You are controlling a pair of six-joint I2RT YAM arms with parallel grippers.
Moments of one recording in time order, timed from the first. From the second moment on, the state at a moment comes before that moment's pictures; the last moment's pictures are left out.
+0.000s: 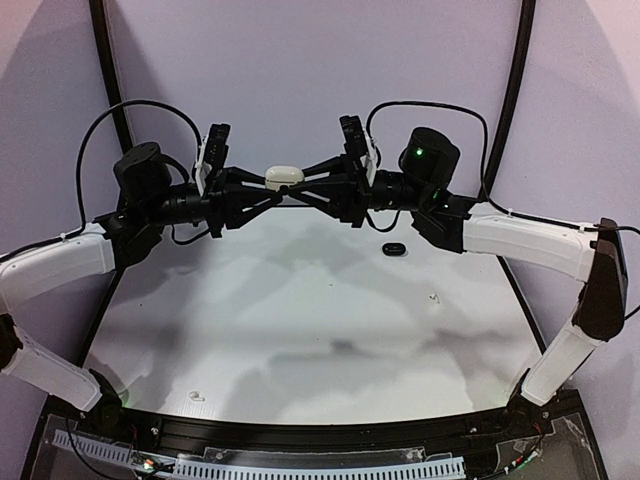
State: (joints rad) left arm -0.65 1.32 1.08 0.41 0.88 -0.05; right arm 0.81 1.61 1.33 0.52 -0.87 0.00
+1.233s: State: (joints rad) left arm -0.66 1.29 1.08 0.24 0.77 0.13; right arm 0.80 1.57 1.47 0.03 -0.78 -0.17
